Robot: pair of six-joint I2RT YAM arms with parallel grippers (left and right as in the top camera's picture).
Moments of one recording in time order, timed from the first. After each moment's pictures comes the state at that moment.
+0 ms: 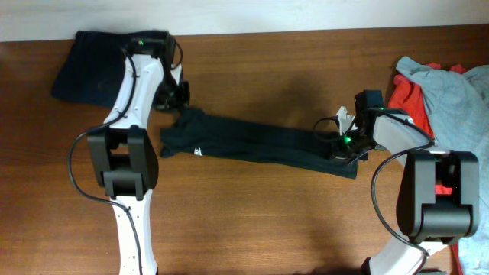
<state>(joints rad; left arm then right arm) -0.10 2.42 2.25 -1.37 0.06 -0.13 -0.06 1.90 1.13 -0.75 -0.33 0.00</state>
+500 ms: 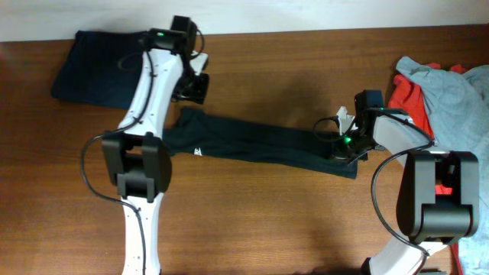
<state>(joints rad) -0.22 2.42 2.36 -1.40 0.02 0.07 -0.06 1.90 1.13 -0.75 -0.33 0.00</state>
